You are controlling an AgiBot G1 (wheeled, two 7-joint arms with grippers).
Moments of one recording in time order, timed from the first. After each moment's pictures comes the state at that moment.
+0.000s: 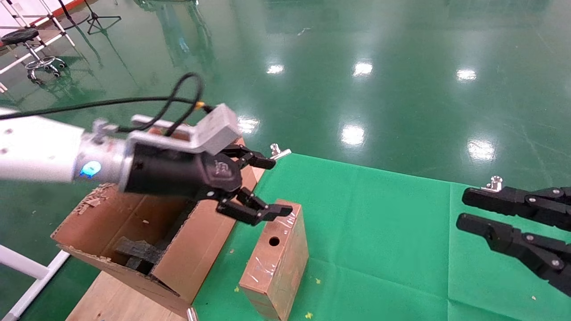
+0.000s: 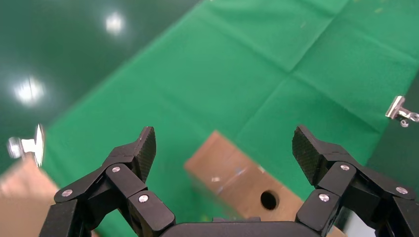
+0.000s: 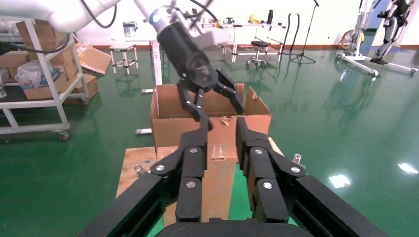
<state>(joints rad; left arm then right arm) -1.45 0.62 0.54 -1.35 1.40 1.45 -0.81 1.07 -0.57 -0.34 1.23 -0.67 -1.44 0.14</state>
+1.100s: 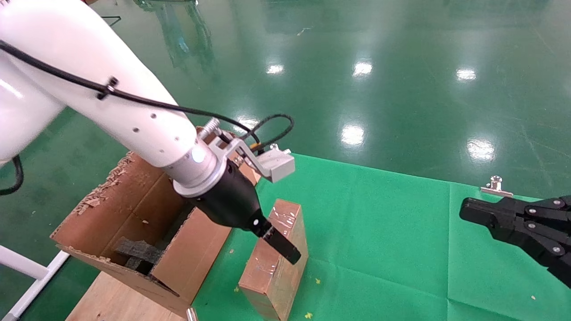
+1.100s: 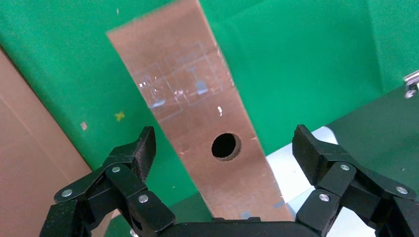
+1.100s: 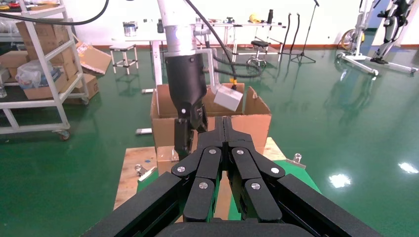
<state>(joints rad) -1.94 0.90 1.29 -1.35 1.54 1.55 -1.73 1.07 -0.57 -0.34 1.23 -0.67 -1.44 0.14</state>
